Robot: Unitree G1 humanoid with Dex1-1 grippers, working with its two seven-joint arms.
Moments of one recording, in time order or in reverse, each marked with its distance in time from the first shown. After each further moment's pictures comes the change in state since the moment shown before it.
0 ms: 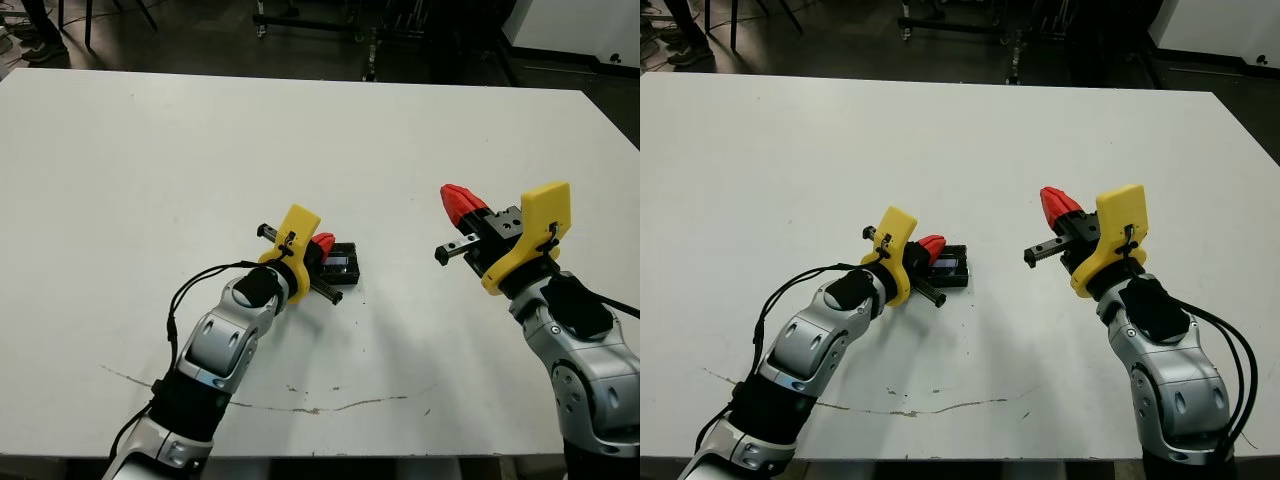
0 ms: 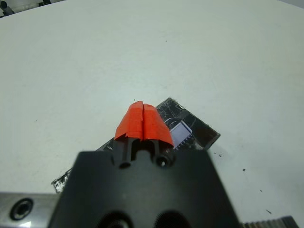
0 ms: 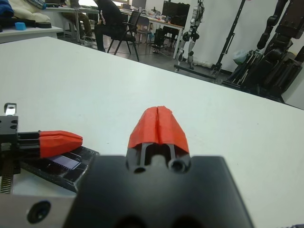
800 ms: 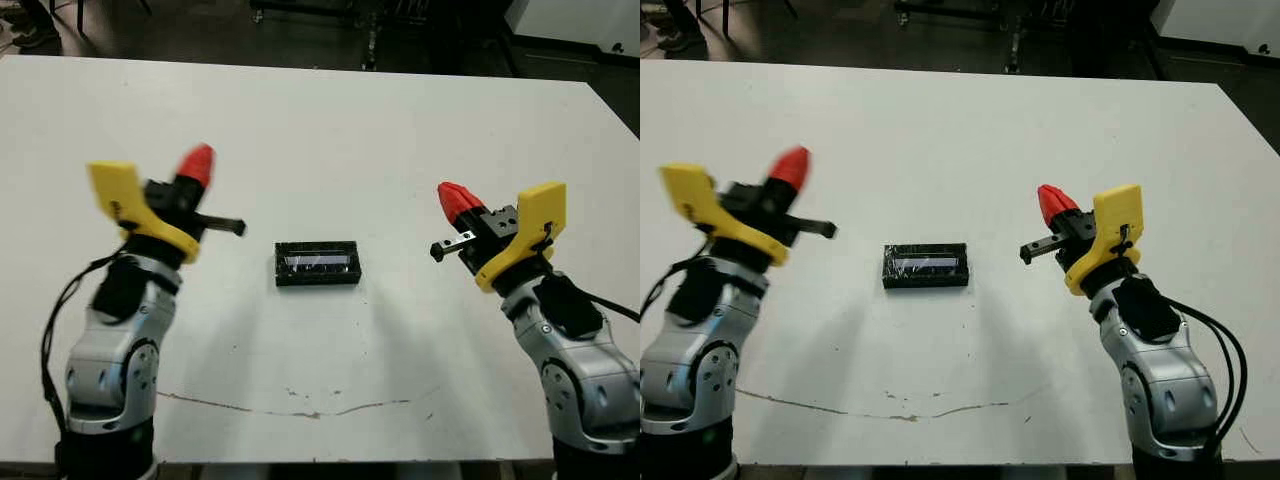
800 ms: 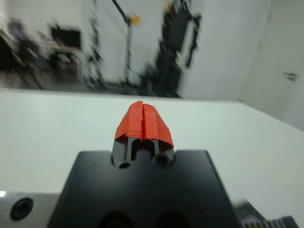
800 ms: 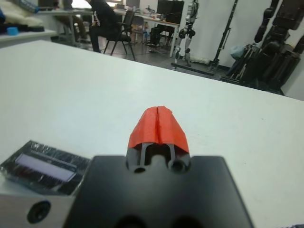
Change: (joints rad) left arm 0.120 0.062 0.427 -0.293 -0.078 -0.418 0.157; right arm -0.025 0.068 0.005 0.060 -0.005 -0.047 -0.040
